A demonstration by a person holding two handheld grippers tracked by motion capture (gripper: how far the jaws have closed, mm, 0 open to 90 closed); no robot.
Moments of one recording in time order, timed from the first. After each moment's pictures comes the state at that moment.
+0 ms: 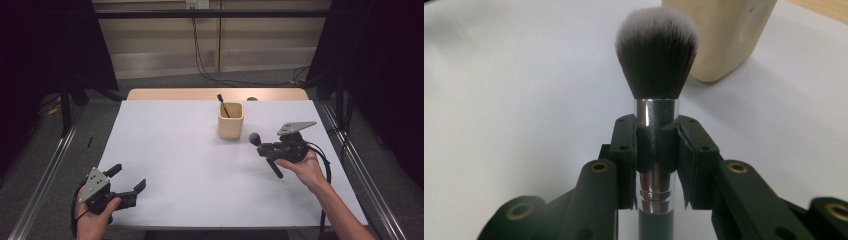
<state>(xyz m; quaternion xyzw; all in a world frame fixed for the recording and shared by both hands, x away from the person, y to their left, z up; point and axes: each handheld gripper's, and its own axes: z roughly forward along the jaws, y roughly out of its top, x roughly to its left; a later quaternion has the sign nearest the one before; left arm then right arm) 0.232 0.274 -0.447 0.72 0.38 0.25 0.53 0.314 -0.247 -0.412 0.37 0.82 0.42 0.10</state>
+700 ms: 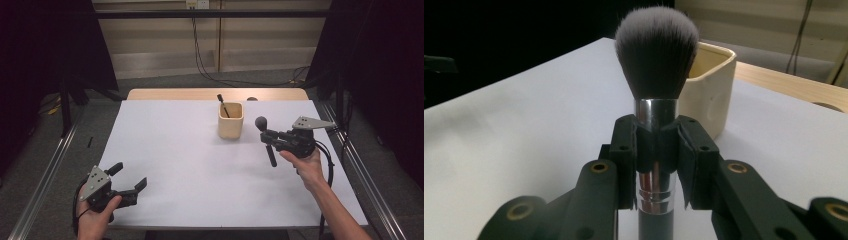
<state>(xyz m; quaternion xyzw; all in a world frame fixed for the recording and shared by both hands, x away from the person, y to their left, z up) 0.237 0.272 -0.447 0.72 0.38 0.24 0.54 0.311 -0.259 -0.399 0.37 0.74 0.54 0.16</state>
